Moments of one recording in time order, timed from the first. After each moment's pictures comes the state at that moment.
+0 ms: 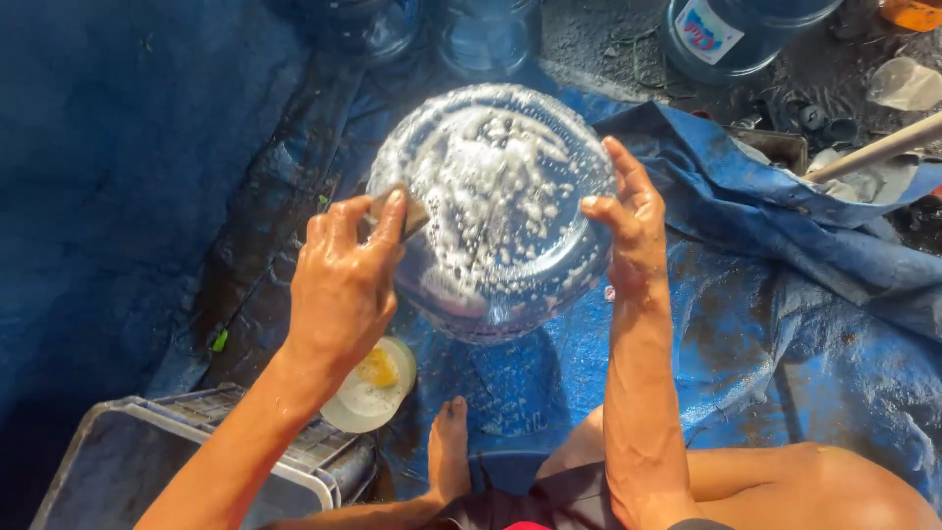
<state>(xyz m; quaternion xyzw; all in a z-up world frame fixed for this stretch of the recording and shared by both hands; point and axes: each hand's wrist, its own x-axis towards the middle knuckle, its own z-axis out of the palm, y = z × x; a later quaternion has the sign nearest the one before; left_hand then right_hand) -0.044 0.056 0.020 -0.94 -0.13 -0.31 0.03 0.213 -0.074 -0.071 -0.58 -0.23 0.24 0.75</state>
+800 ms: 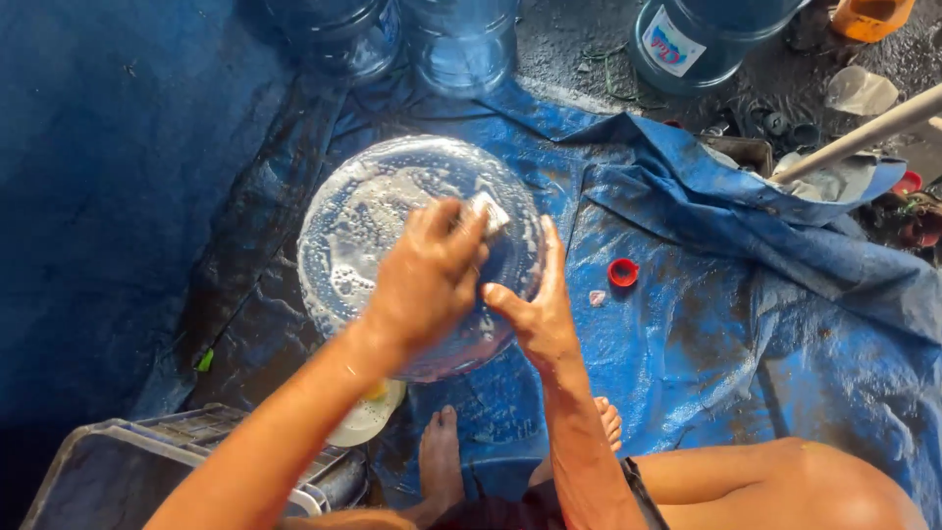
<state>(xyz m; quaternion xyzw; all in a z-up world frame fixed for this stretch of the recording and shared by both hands) 0.017 0.044 -0.010 -0.95 -0.15 -0.29 -0.03 0.116 -0.087 -0.077 -0.57 -0.19 0.35 0.72</state>
